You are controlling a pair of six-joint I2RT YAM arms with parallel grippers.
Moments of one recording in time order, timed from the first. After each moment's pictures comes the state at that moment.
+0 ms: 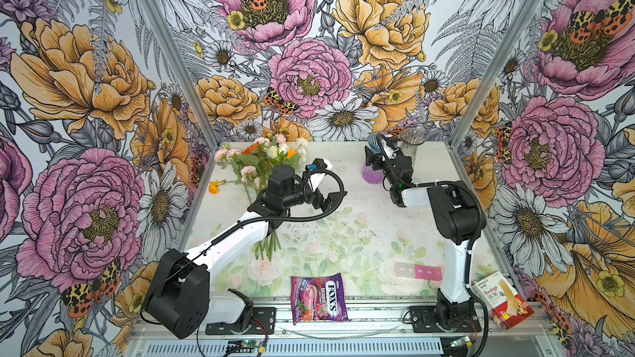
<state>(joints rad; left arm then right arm) -0.52 1.34 0.89 0.25 0.54 0.13 0.24 2.09 1.13 0.97 -0.05 0.03</state>
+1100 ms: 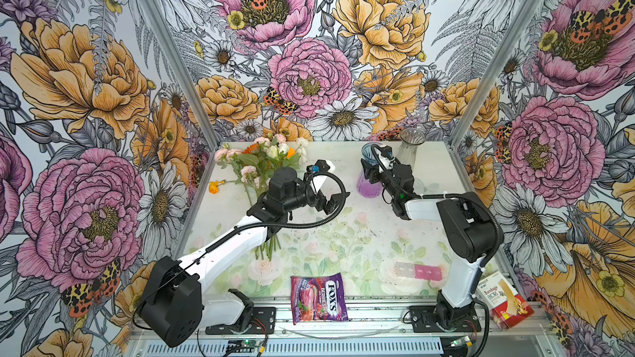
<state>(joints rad) -0.63 1.25 0.90 0.17 0.36 0.12 0.34 1.83 0.88 0.88 -0.09 0.01</state>
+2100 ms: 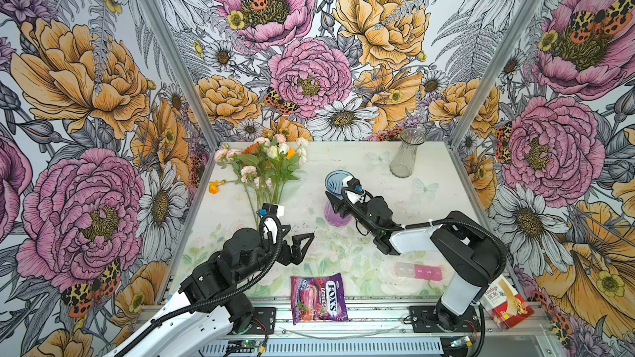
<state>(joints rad) -0.82 0.50 0.63 -0.52 -0.02 -0.54 0.73 1.75 0.68 1.06 0.06 -0.01</state>
